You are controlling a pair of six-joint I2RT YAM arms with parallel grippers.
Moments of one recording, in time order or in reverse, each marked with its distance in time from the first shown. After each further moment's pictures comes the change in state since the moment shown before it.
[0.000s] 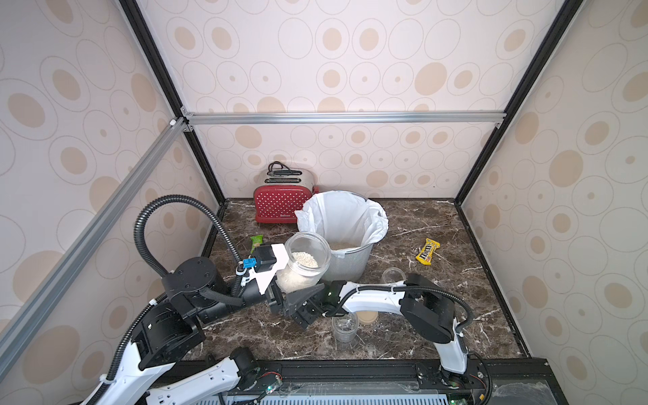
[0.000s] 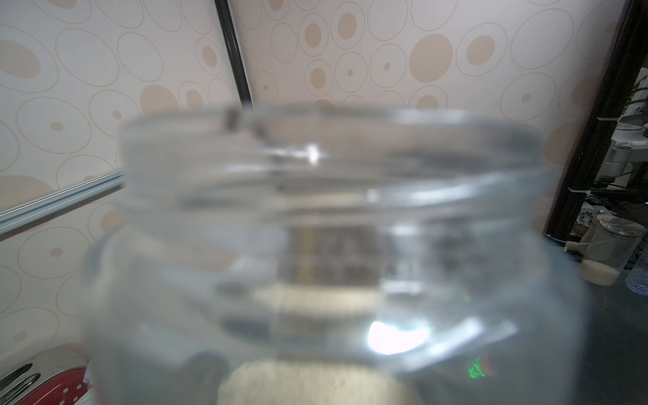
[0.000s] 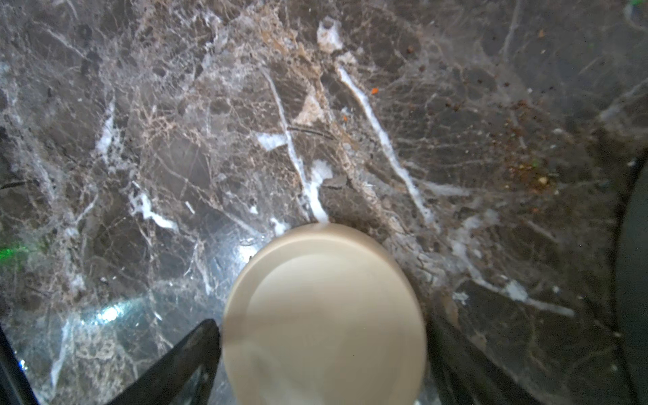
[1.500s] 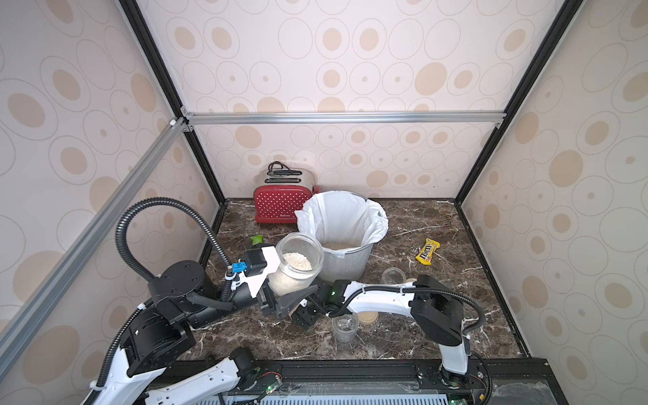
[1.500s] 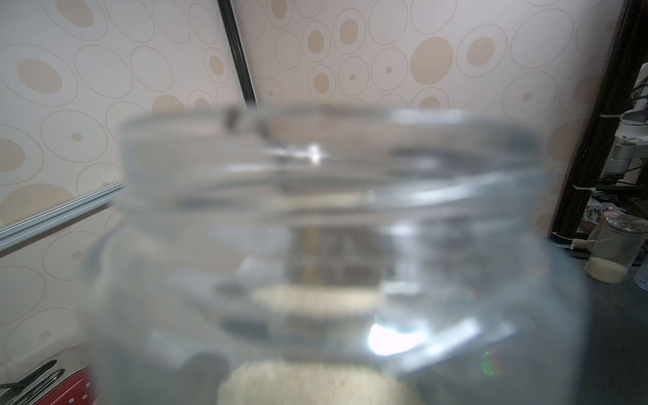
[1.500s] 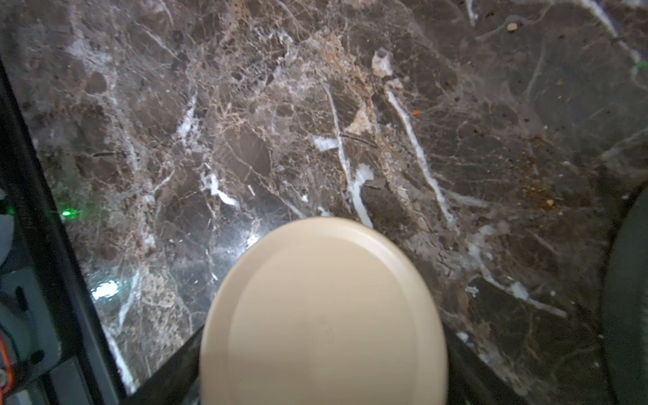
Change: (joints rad) left arm 0.000 -0.012 0.034 -0.045 -0.011 0.022; right arm 0.013 -0.052 -0.011 -0.013 -0.041 -0.081
